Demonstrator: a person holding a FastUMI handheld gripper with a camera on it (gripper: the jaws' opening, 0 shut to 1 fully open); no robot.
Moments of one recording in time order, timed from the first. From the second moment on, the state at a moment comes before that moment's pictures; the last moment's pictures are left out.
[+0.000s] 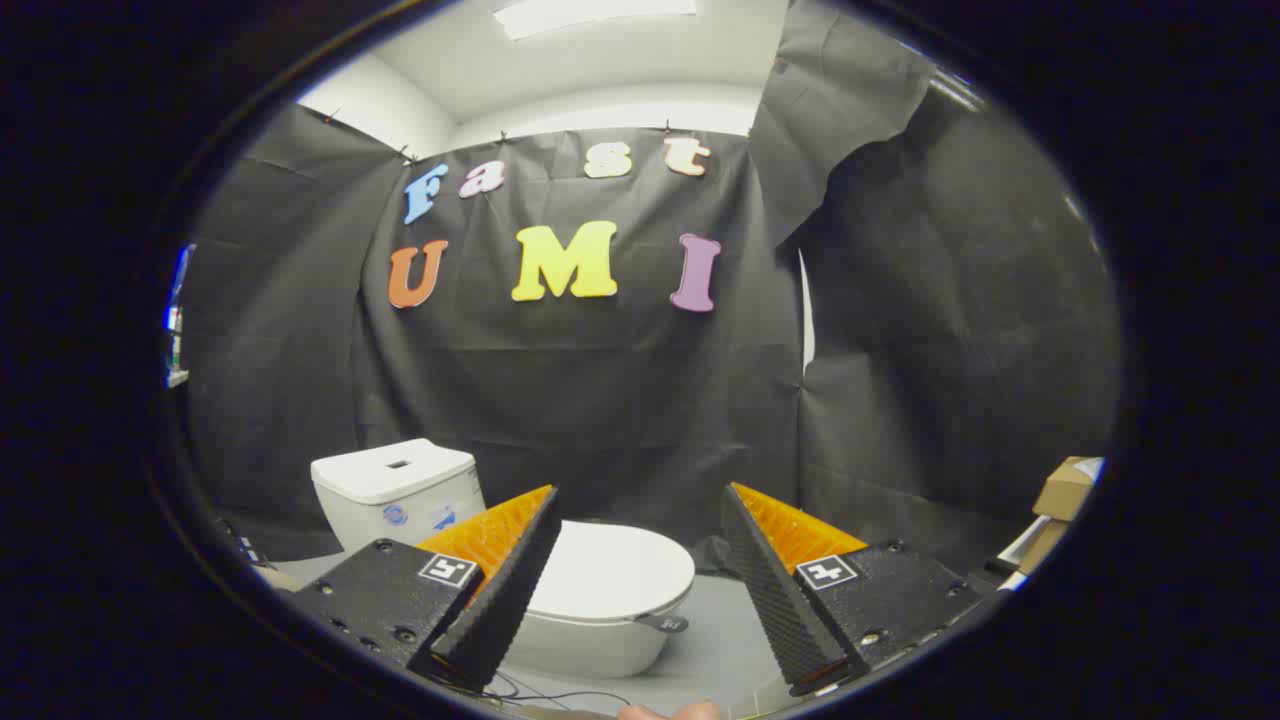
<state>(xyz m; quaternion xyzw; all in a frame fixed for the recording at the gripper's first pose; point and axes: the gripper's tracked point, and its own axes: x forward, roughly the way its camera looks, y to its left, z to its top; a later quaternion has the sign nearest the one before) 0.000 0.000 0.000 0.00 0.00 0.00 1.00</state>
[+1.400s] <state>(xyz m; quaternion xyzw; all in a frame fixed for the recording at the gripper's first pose) 0.014 -0.004 -0.020 0.00 0.02 -0.02 1.00</state>
